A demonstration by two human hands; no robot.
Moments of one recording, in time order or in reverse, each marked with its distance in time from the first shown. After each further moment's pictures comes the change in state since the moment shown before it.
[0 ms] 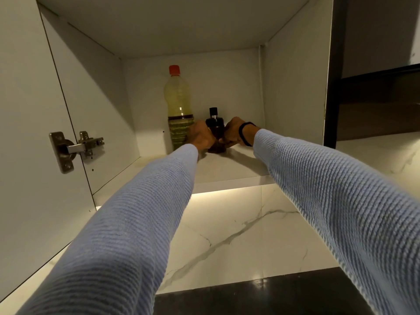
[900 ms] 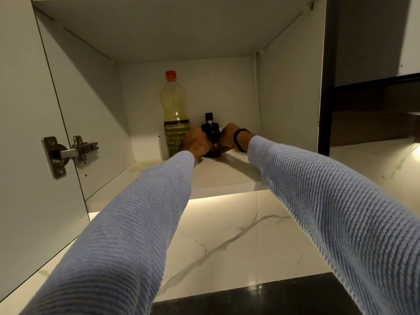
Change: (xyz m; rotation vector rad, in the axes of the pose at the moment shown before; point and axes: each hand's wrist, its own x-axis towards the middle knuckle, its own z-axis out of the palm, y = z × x) left_hand 0.003 -0.005 0.003 -0.034 -0.012 0.025; right_hand 0.000 0.000 0.001 -0.018 0.019 -0.029
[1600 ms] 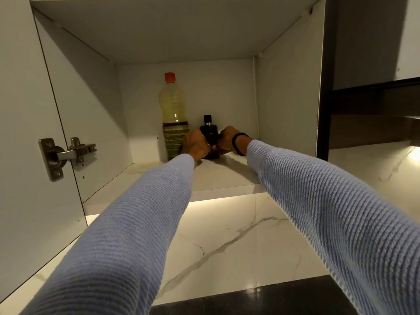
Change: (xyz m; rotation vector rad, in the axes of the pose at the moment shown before) left_hand -0.002 0.000 0.002 0.035 0.020 0.005; right_hand 0.001 0.003 0.003 -0.159 0.059 -0.039
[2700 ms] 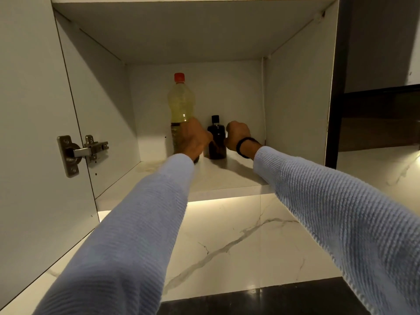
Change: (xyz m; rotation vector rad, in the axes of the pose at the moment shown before) left_hand -0.010 0.000 -0.042 -0.016 0.123 -0.064; right_hand -0.020 -0.013 -0.004 -0.235 0.229 -0.161
